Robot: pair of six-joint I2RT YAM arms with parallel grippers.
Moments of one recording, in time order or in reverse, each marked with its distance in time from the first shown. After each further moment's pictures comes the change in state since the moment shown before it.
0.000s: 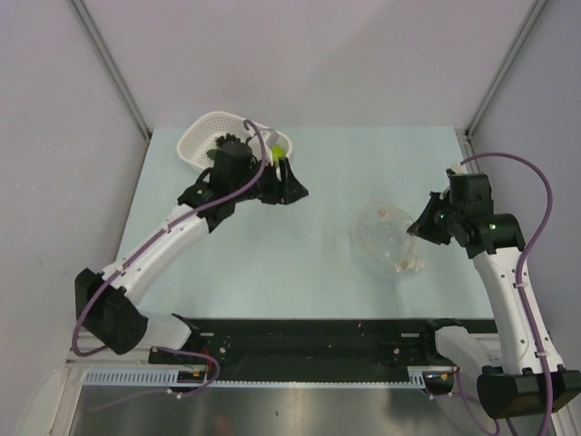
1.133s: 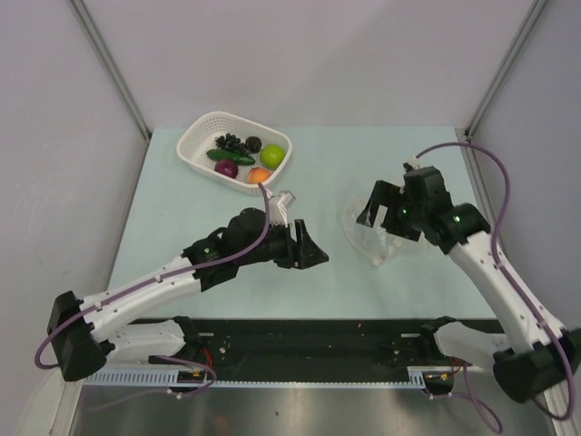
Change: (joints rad) left arm -0.411 -0.309 -0.391 0.097 -0.137 -0.341; right arm 0.313 0.155 0.023 0.191 0.100 0.130
